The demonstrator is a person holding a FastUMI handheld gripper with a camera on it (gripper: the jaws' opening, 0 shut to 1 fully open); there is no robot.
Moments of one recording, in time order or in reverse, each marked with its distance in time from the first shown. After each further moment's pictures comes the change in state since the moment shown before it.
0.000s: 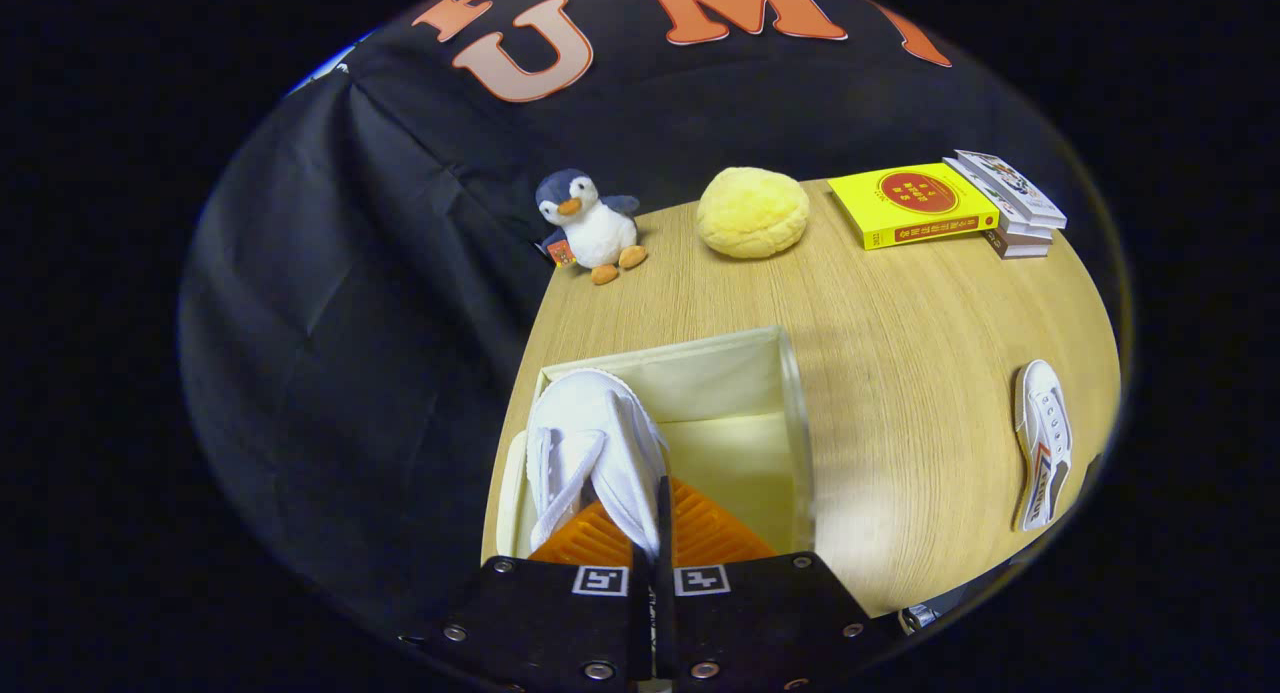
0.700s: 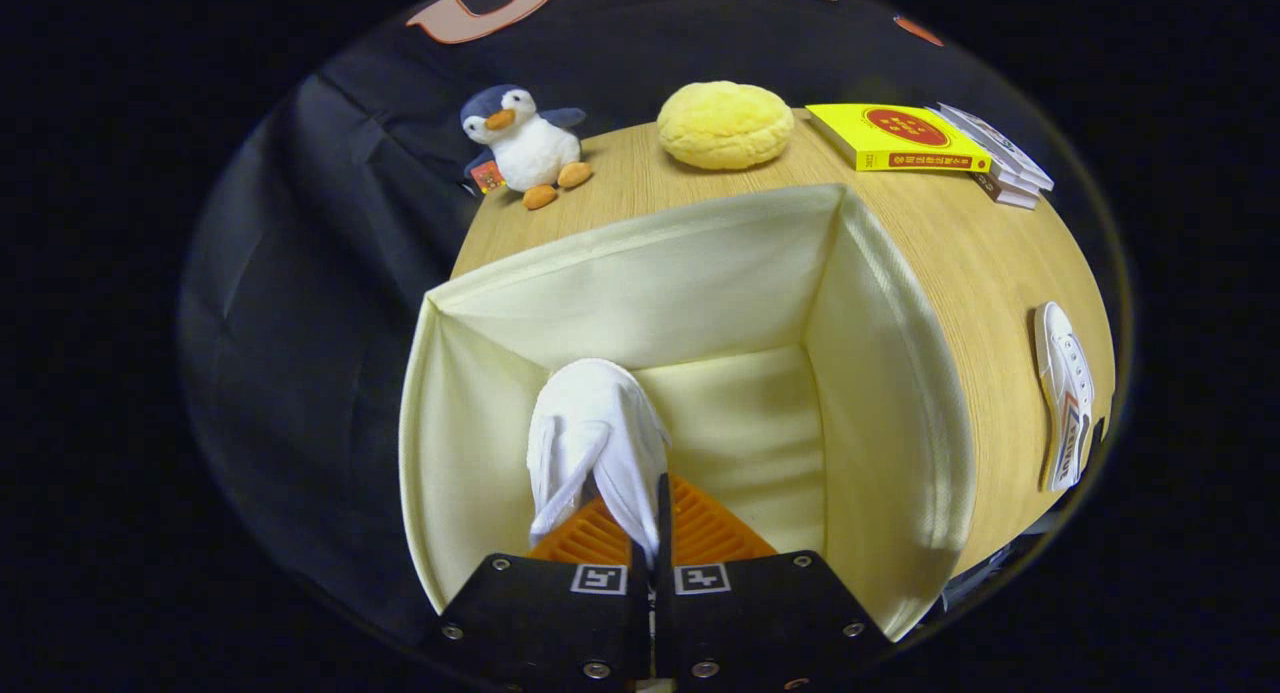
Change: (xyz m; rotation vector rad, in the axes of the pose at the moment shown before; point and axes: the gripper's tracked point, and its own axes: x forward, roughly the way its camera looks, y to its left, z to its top) arm 0.082 -0.011 -0.052 0.066 0.166 -0.181
